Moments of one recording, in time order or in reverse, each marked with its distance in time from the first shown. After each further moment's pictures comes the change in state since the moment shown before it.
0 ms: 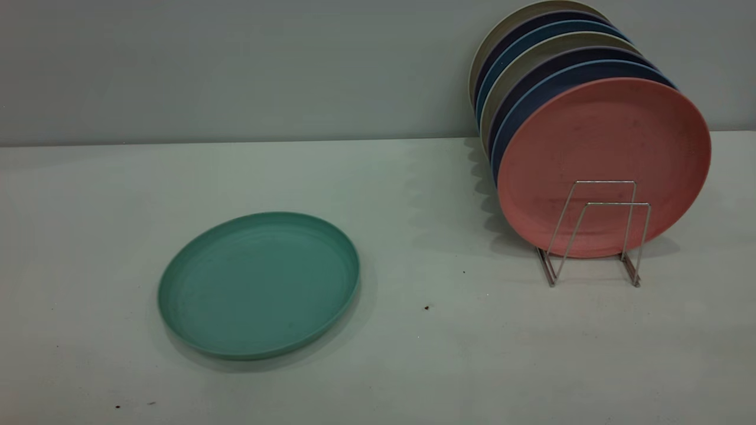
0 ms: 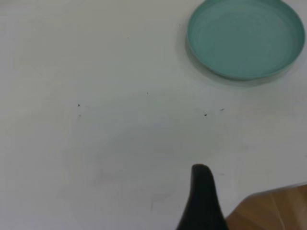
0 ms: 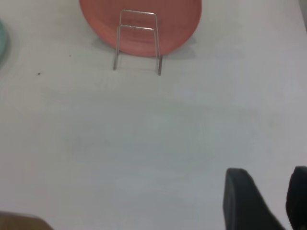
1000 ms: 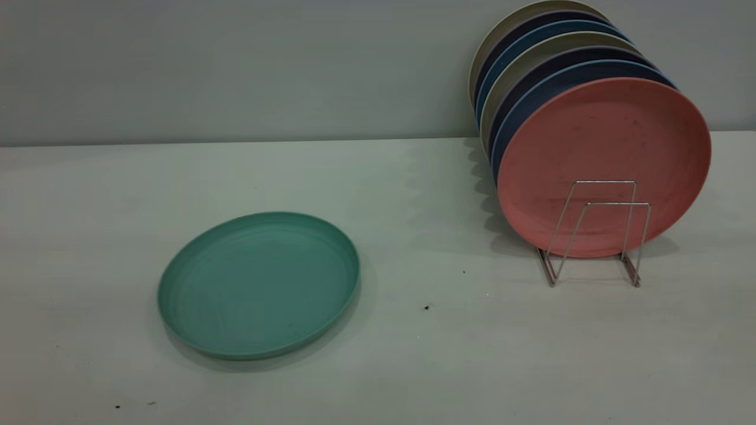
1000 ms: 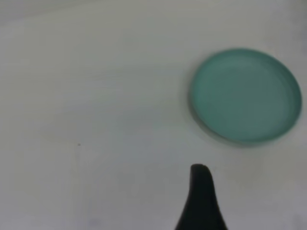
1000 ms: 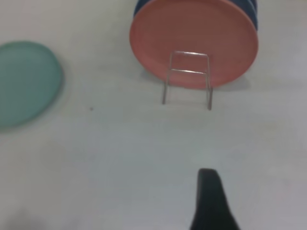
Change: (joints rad) left arm 0.001 0.579 -0.240 -0.030 -0.267 -0.094; right arm 0.000 0.547 -0.151 0.181 -0.309 -0.079
